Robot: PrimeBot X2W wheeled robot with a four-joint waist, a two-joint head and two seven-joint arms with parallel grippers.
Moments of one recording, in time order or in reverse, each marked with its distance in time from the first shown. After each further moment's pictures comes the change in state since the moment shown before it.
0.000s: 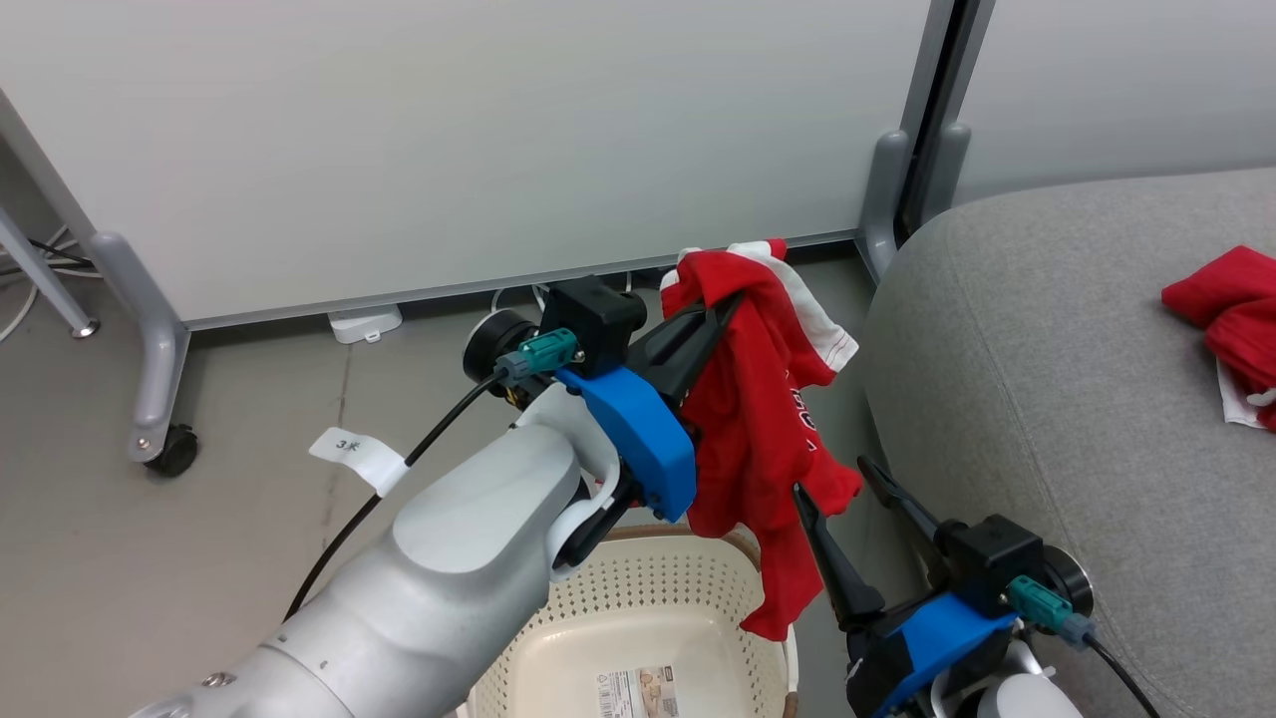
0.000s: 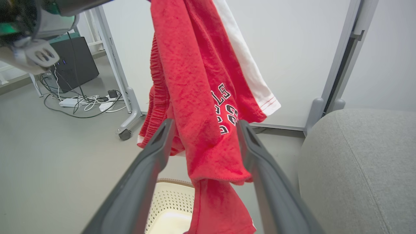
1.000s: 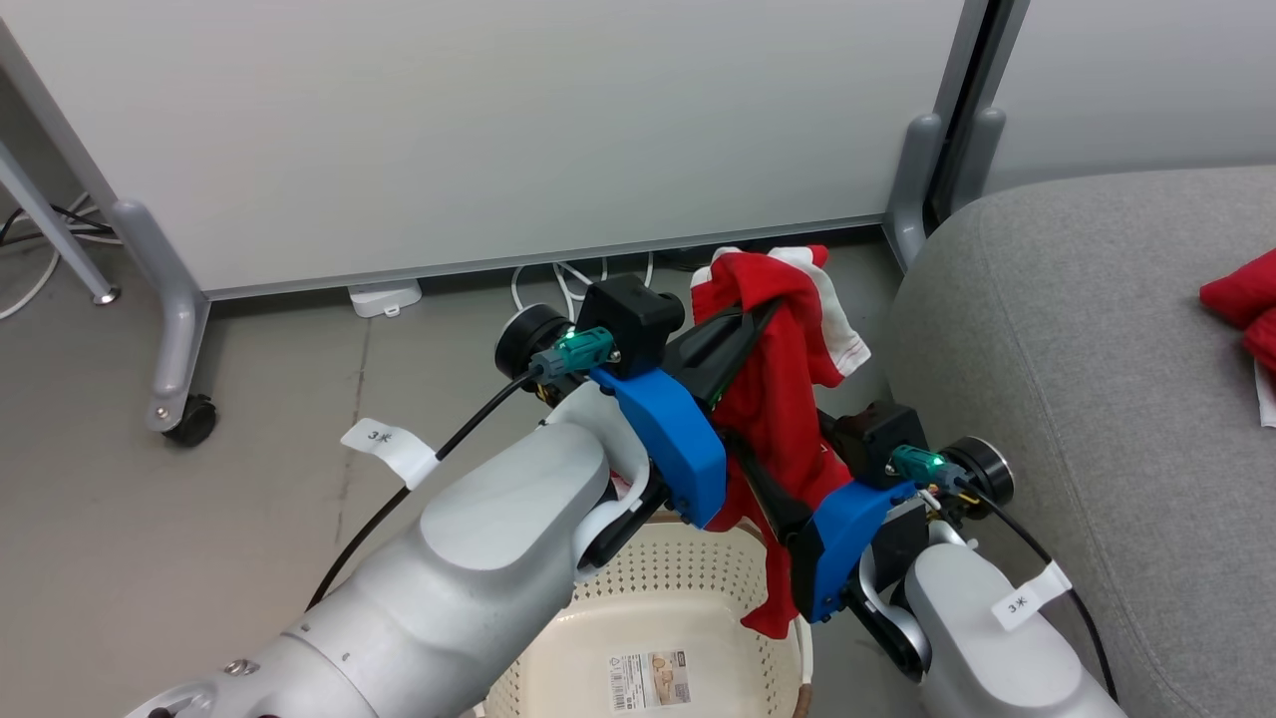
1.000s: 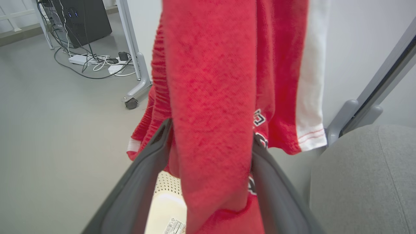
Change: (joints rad) left arm -0.030 -0.024 -0.058 -0.004 -0.030 0.000 0.000; right arm -0.354 0.000 0.152 0.416 0.029 0.000 0.027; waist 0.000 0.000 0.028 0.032
